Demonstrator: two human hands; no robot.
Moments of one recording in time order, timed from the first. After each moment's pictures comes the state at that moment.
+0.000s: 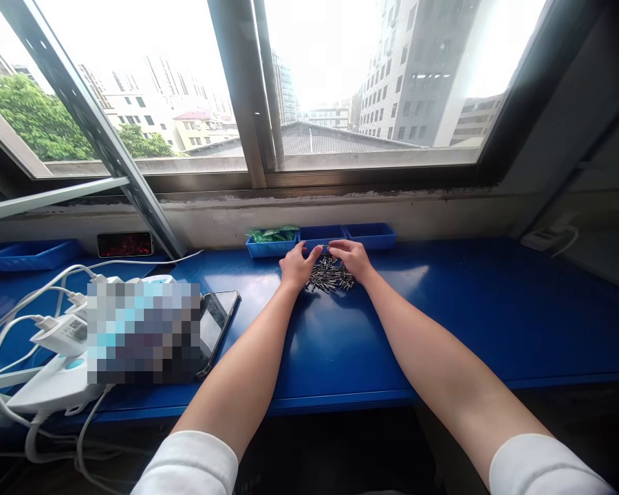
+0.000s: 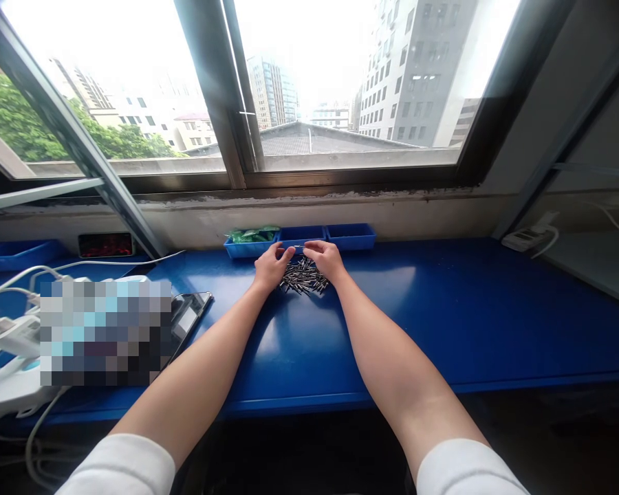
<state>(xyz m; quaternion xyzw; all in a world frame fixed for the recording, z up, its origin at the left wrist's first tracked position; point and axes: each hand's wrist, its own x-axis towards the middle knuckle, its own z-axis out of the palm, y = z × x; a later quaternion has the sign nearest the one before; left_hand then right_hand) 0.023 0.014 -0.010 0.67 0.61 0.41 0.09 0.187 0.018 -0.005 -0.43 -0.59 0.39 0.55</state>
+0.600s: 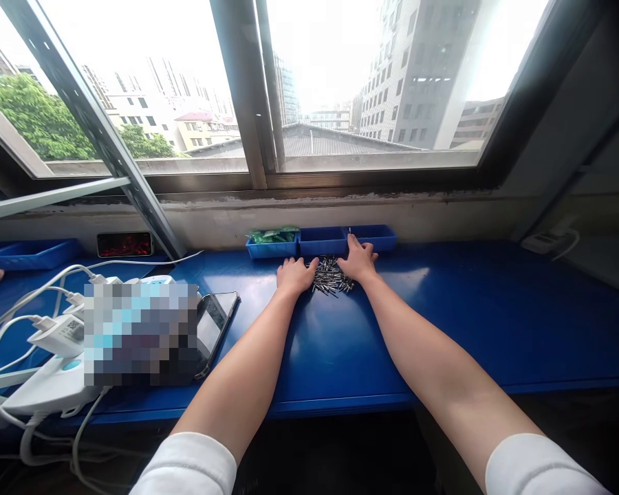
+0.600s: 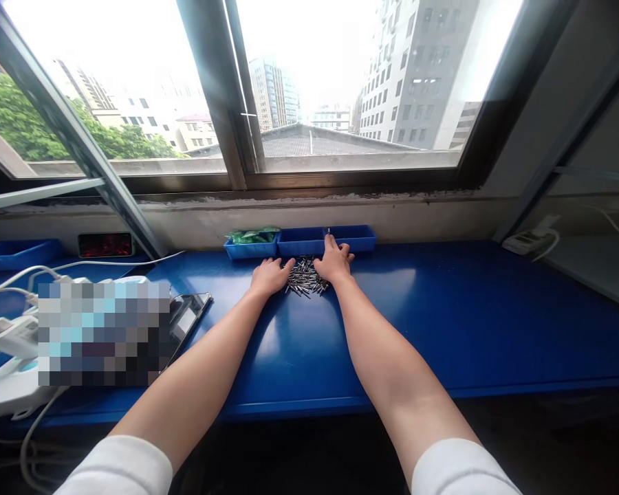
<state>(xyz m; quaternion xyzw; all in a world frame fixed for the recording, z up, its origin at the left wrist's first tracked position) 0.019 0.015 -0.020 0.70 0.68 0.20 0.07 0.198 0.026 -0.015 -0.68 -0.67 0.04 0.29</state>
